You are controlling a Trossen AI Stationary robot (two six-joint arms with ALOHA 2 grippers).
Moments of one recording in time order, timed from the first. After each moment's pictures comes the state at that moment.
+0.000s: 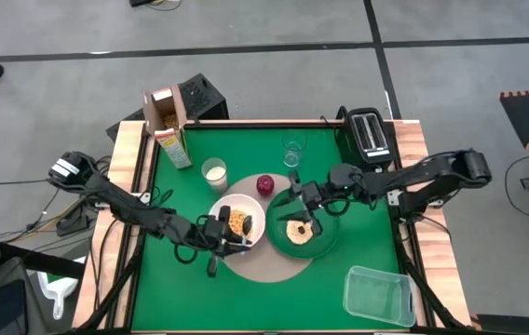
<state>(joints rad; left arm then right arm) -0.44 1.39 0.59 0.75 -0.30 -0.22 0.04 1.38 0.76 0.61 -0.32 -0.02</state>
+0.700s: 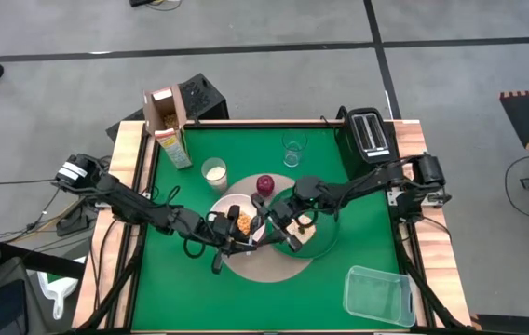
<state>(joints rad) -0.36 1.47 0.59 0.86 -0.11 -0.24 0.08 1.79 1.05 0.89 -0.61 0.11</state>
